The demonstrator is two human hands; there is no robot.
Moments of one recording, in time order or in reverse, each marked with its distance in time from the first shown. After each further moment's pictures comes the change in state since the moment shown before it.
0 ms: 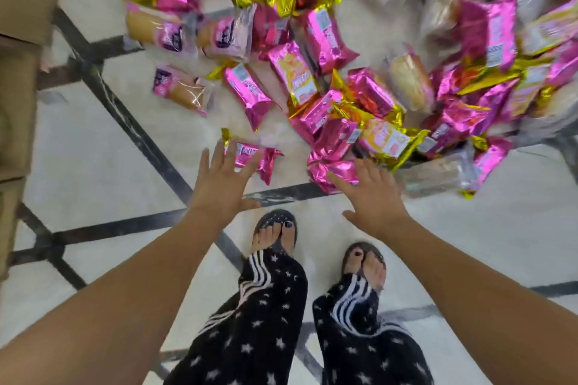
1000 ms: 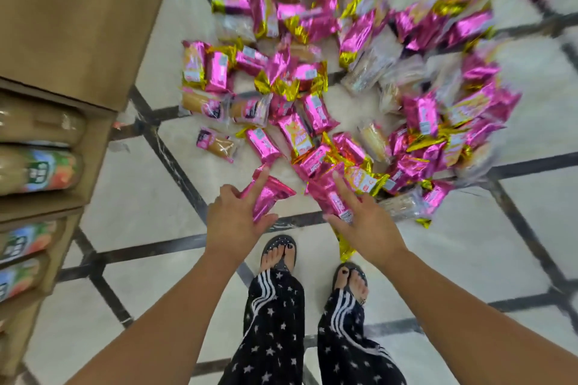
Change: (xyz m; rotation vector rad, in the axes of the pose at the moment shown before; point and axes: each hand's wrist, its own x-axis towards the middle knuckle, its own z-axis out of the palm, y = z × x) left_hand -0.122 0.006 -0.136 -0.463 0.321 -0.224; right_hand -0.117 -0.013 -0.159 0.629 0.195 0.112
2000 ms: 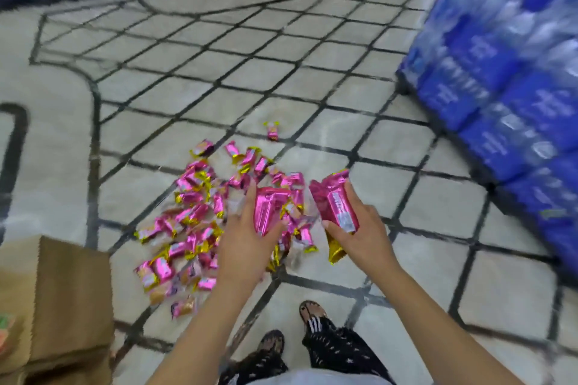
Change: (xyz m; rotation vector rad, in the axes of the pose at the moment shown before) left_hand -0.308 0.277 -0.399 -0.273 0.090 0.660; right_hand -0.483 -0.122 -0.250 0.674 1.039 0.442
